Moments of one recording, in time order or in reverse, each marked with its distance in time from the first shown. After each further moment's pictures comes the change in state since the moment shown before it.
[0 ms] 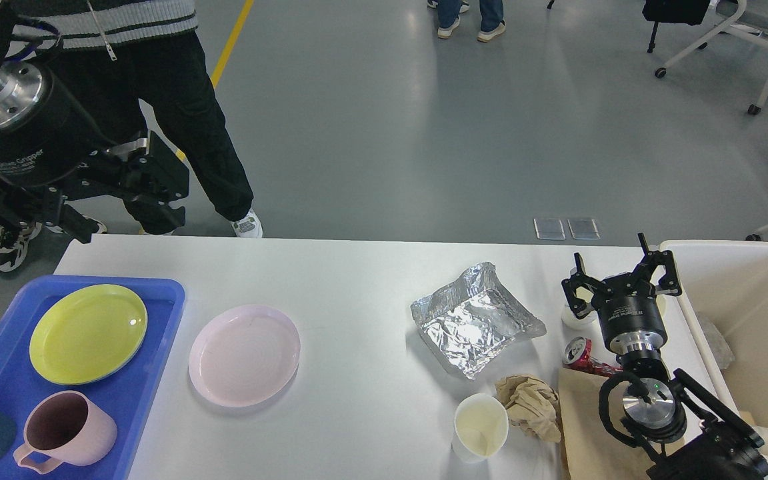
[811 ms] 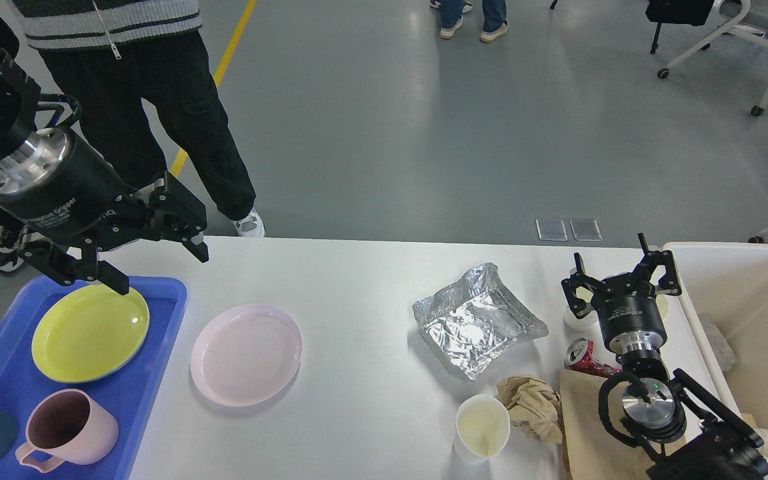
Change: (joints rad) left arm 0.281 0.099 -0.025 0.039 -0.118 0.082 -0.011; right arm 0.000 0.000 0.000 0.001 0.000 0.000 0.000
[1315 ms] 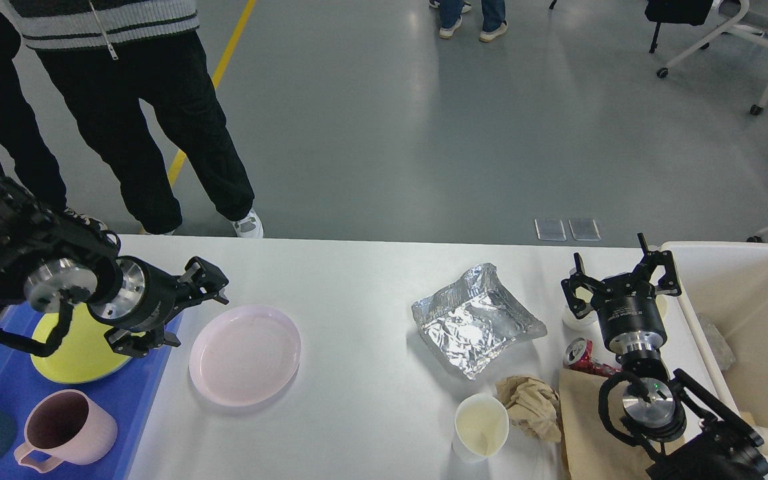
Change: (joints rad) left arm 0.647 0.026 -0.287 0.054 -0.313 0.748 0.055; right arm 0.000 0.000 0.000 0.000 0.000 0.000 0.000
